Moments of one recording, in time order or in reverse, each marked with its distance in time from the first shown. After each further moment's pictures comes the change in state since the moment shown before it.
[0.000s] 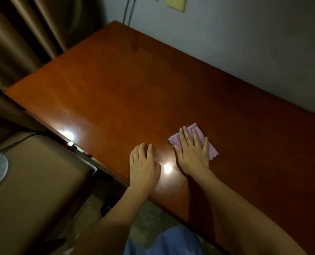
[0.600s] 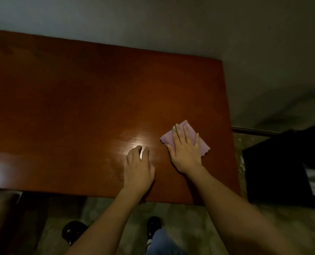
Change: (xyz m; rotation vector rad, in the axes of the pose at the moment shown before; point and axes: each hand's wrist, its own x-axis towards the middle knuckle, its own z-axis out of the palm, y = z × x) left_hand -0.131 0.243 0.072 0.071 -0.161 0.492; right_hand -0.215 0.245 0.026 0.160 -0.019 0.383
